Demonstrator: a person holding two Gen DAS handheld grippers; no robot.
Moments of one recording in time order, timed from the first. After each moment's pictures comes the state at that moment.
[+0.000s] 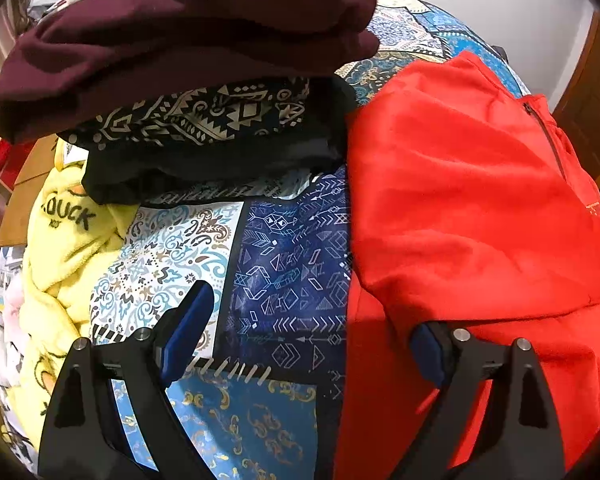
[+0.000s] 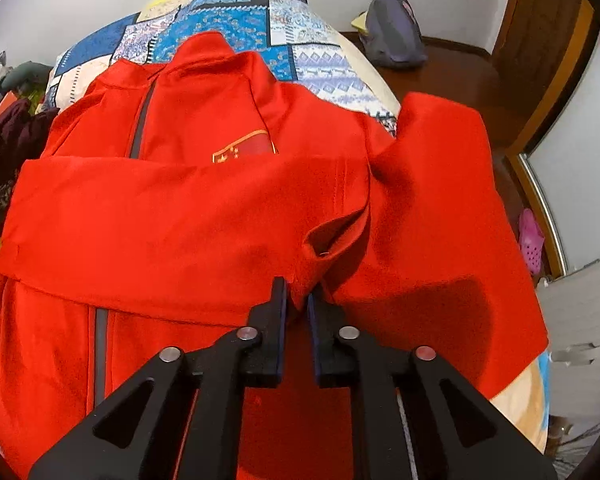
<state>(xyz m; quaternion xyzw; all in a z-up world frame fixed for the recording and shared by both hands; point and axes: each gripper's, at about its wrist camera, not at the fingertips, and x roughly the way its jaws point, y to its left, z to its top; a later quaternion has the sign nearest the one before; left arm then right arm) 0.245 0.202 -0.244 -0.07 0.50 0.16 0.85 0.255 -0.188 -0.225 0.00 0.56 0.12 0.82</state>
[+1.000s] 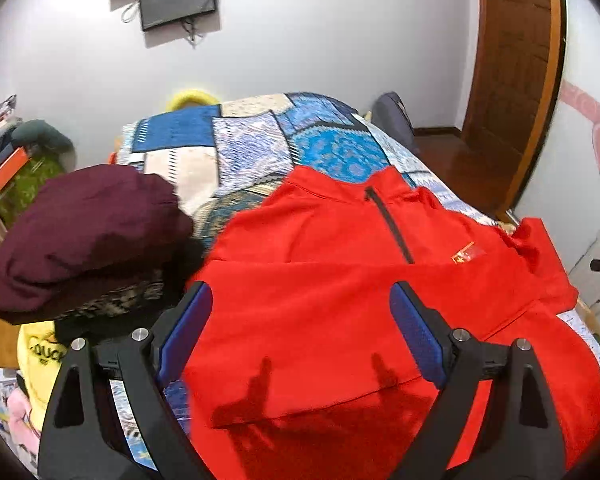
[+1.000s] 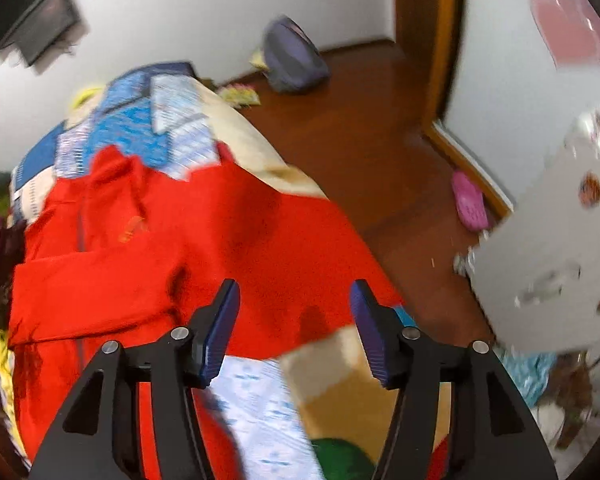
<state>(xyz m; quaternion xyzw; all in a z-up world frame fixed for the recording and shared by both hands) 0.282 0.068 -0.128 0.01 0.38 0.02 0.93 0.238 -0.336 -0.210 0.14 0.53 -0.02 0.84</state>
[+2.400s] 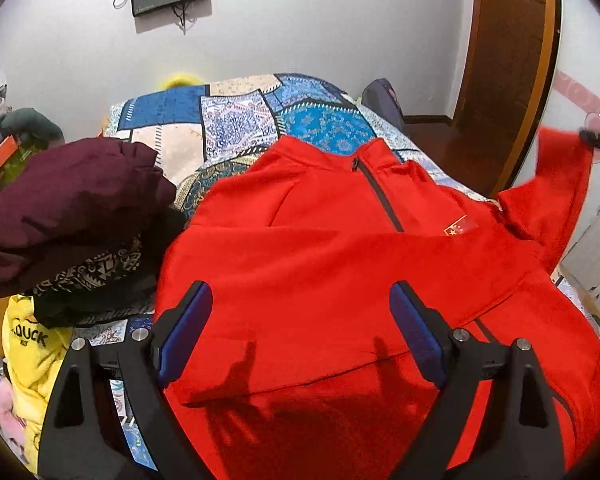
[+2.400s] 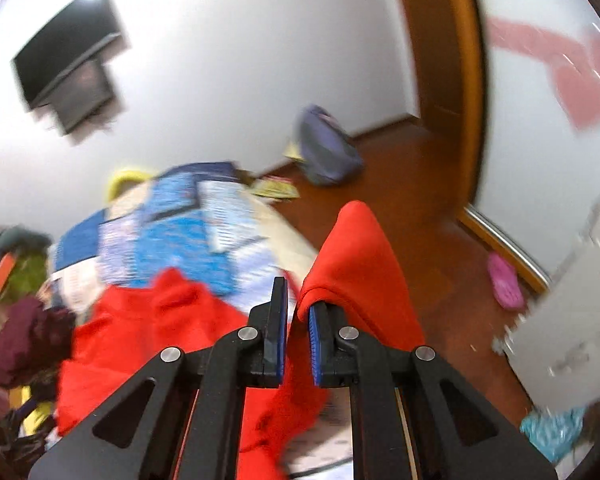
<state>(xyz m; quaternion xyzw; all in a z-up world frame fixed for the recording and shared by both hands) 0.261 0.070 -0.147 0.00 0.39 0.00 0.92 0.281 -0.261 -0.074 0.14 0.35 0.06 0.92</state>
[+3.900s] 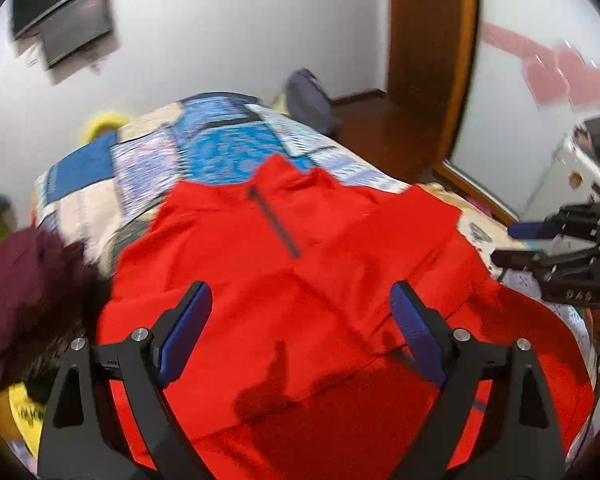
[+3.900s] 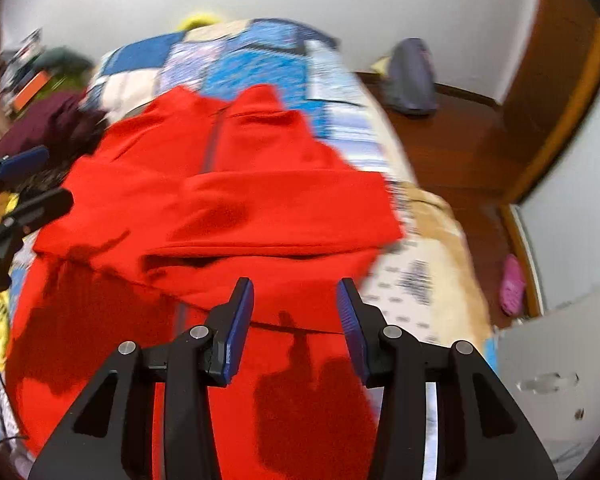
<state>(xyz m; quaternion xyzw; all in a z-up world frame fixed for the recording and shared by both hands) 0.304 -0.039 -0.128 0.09 0.40 -0.12 0.90 0.232 -0.185 -0.154 -0.04 0.50 0.12 0.86</state>
